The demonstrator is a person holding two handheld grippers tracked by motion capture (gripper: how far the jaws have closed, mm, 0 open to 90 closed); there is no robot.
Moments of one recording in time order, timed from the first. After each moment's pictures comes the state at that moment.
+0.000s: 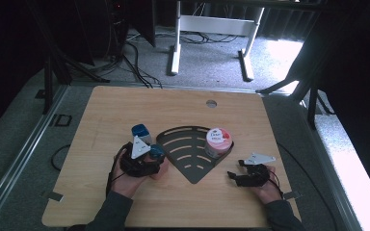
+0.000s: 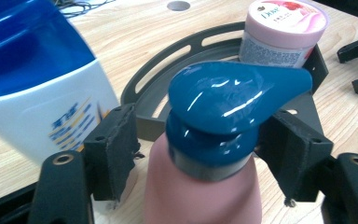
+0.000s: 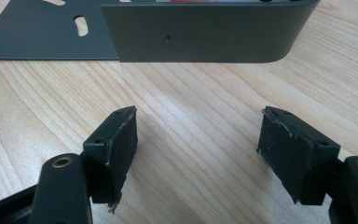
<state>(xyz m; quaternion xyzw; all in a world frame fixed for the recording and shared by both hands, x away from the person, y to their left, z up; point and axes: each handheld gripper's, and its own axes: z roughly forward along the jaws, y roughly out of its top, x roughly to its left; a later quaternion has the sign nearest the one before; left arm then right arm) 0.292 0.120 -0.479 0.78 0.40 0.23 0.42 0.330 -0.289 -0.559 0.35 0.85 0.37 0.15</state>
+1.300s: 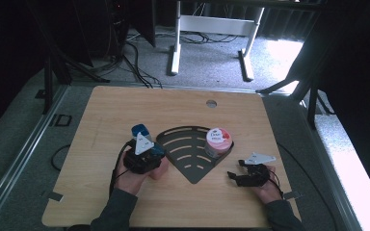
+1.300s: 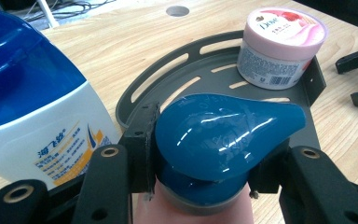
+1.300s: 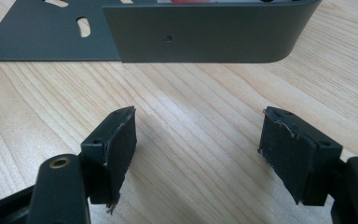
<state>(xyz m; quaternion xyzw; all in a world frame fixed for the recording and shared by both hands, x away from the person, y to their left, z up) 0.297 0.113 -0.473 0.78 0.41 0.22 0.42 0.331 -0.290 -0.559 0.35 0.85 0.38 0.15</state>
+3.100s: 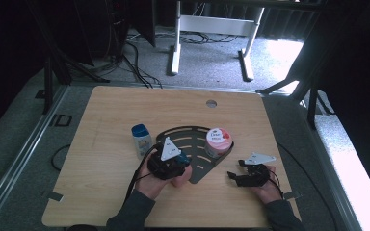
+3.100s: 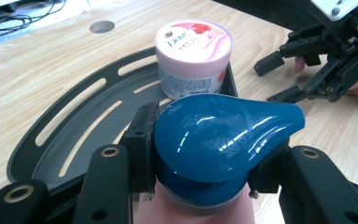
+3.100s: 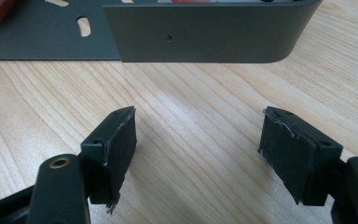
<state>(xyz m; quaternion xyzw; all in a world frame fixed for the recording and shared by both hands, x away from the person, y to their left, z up) 0.287 0.050 -0.461 0.81 0.33 0.18 0.44 0.331 -0.290 -0.559 0.34 0.85 0.37 0.15</state>
